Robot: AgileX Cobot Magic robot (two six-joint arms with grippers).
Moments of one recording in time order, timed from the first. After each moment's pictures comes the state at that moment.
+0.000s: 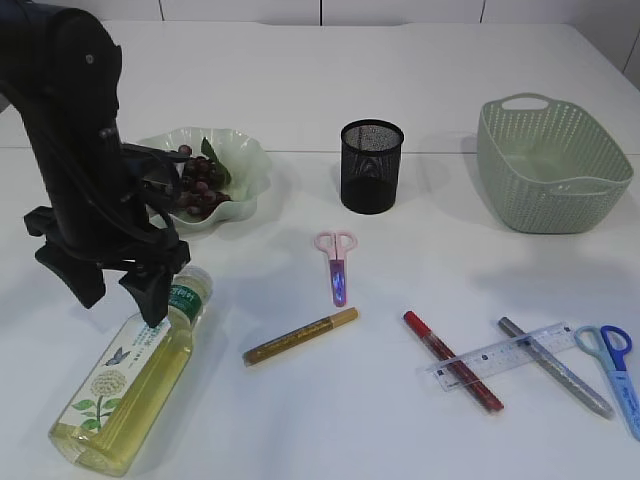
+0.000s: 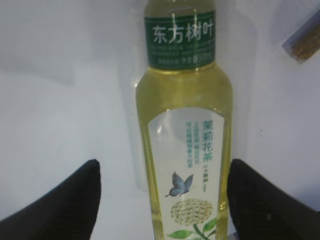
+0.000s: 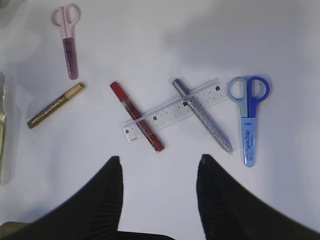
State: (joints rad) left arm -0.40 1.91 -1.37 -0.02 1.19 -0.10; right arm -0.04 1.29 -1.24 0.27 1.24 0.06
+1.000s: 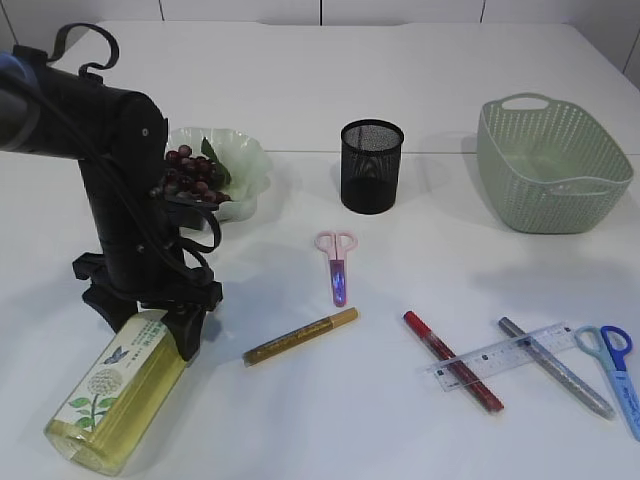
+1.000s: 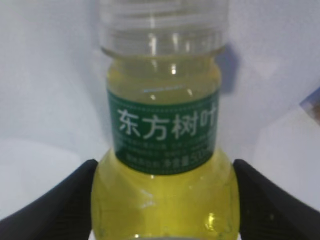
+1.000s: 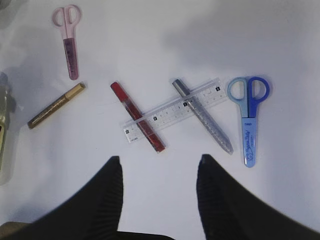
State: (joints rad) left arm -0.41 2.09 -1.38 -0.06 1.06 -0.10; right arm -0.04 1.28 -1.24 0.27 1.24 0.06
